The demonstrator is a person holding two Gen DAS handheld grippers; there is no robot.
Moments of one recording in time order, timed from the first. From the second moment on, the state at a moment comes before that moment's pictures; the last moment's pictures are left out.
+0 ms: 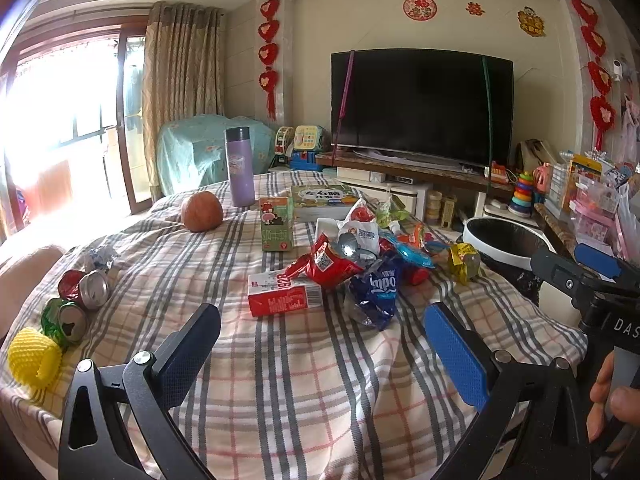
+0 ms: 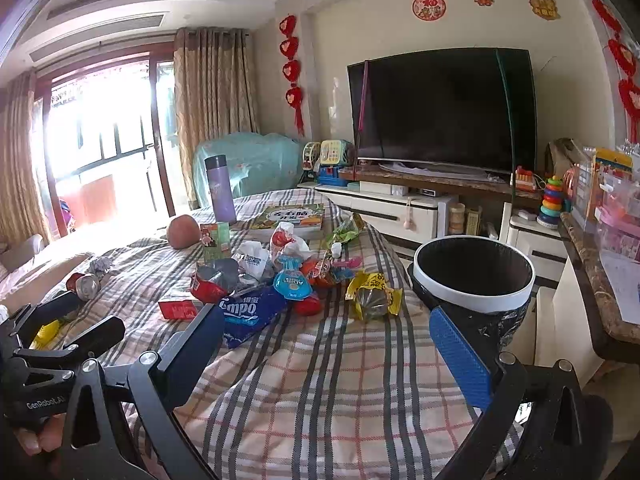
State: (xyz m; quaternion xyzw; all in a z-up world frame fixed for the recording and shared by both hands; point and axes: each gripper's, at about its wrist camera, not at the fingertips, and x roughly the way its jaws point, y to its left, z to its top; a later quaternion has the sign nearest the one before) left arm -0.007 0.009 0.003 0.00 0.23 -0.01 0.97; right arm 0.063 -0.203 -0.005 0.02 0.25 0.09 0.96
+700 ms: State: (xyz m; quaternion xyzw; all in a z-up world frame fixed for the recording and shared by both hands) left arm -0.005 0.006 0.002 0.00 0.23 -0.01 0.97; right arm 0.065 -0.204 -0.008 0.02 0.25 0.09 0.96
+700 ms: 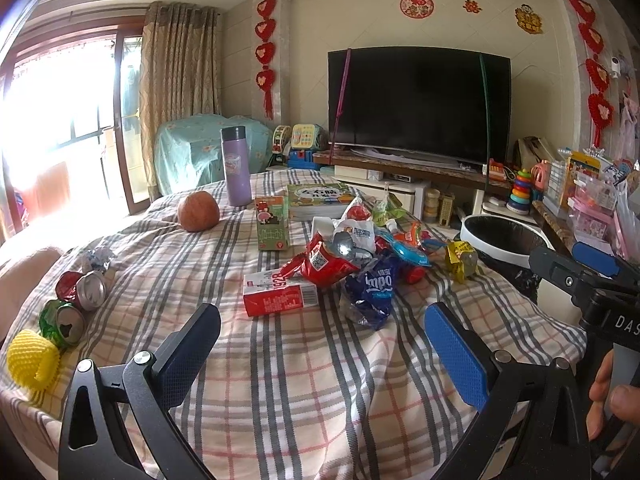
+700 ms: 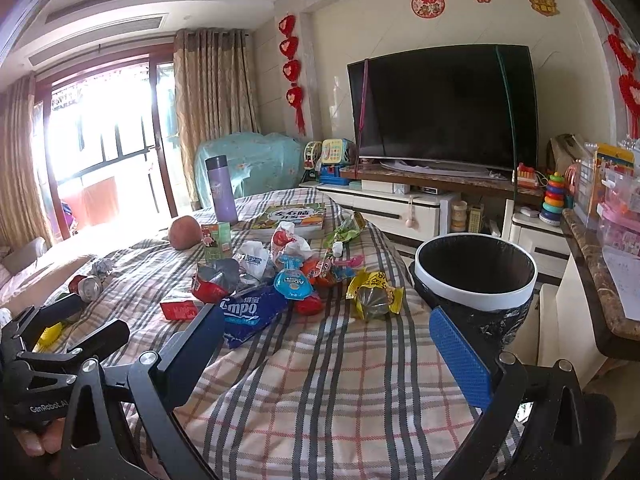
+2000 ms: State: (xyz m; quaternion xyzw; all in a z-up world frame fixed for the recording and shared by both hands) left arm 0.026 -0.002 -0.009 -0.01 0.28 -0.03 0.96; right arm 0.076 -0.202 -0.017 0.03 0.27 0.09 0.96
